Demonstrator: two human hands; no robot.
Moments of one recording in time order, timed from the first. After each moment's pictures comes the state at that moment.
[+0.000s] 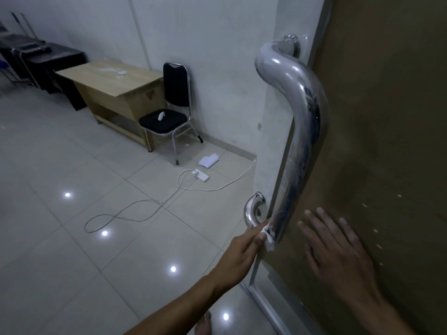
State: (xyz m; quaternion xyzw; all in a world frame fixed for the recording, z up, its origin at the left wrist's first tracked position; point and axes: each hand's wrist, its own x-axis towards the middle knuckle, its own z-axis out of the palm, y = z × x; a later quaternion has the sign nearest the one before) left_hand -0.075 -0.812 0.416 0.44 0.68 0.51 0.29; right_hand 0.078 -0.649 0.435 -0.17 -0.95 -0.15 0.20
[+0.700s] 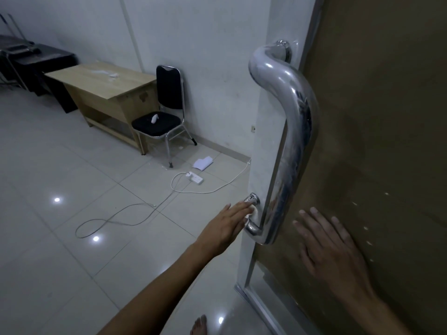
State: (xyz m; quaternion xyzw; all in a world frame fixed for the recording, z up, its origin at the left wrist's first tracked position) left_hand -0.148 -0.795 0.388 0.57 0.77 0.28 0.10; right_hand 0.078 -0.652 0.438 -0.17 -0.96 -0.12 0.19
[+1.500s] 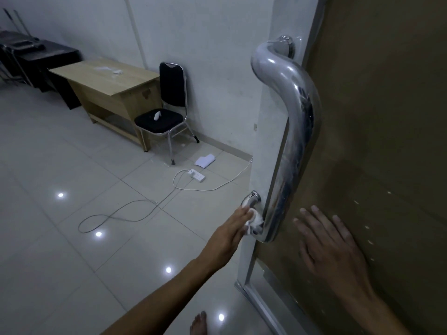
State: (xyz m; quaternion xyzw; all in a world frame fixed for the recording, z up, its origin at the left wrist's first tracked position) left_hand -0.117 -0.811 0.374 0.50 0.75 0.41 0.15; right_hand 0.079 -0.650 0.433 -0.17 -0.96 -0.13 0.19
